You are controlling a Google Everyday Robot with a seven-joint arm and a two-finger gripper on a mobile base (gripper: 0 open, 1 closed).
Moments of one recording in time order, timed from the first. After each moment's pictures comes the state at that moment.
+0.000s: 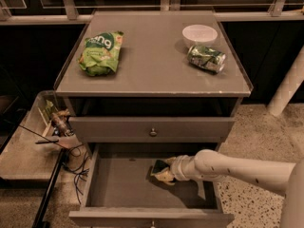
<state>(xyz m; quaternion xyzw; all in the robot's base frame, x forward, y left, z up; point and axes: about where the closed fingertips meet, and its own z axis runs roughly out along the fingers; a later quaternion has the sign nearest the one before) 0.562 -0.076 0.404 -0.43 0.82 0.19 0.32</state>
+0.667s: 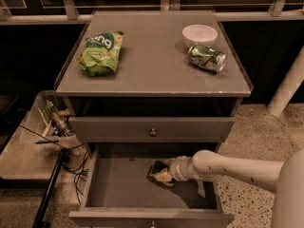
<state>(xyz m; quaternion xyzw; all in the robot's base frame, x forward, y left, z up) 0.567 -0.073 0.385 -0.42 0.83 0.20 0.31</state>
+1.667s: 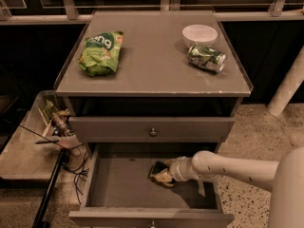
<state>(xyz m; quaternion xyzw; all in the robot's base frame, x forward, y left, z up) 0.570 -0.074 0.375 -0.41 0.83 0.20 0.31</state>
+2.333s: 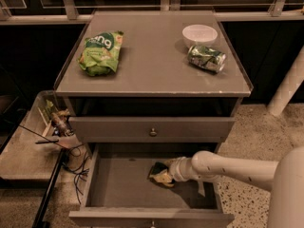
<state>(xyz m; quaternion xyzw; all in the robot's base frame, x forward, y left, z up) 0.570 -0.074 0.375 -0.41 0.83 0.20 0.31</state>
